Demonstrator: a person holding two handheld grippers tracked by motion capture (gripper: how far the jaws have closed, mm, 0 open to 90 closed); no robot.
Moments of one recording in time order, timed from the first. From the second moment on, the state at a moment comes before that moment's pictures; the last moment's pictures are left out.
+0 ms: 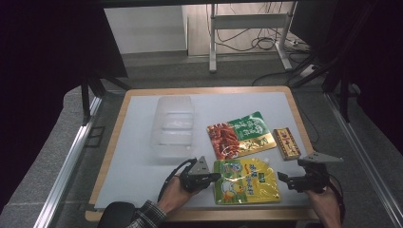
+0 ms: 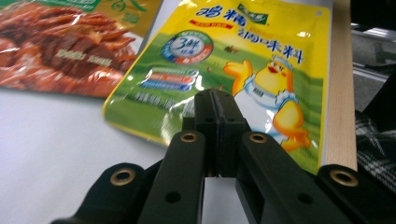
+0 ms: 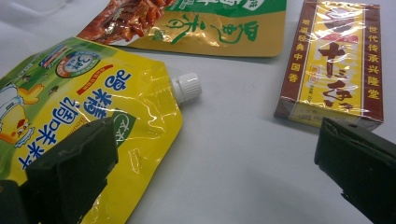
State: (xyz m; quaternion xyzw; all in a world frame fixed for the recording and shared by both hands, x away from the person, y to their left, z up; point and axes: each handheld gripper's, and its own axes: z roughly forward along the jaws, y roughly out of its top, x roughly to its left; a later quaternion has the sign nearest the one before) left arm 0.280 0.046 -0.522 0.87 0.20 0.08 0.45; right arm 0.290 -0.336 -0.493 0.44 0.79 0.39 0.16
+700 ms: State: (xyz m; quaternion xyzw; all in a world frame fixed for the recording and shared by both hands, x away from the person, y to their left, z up) left arm 0.292 0.026 -0.533 0.87 0.20 0.08 0.44; right arm 0.290 -0.335 -0.494 0.44 0.79 0.39 0.15
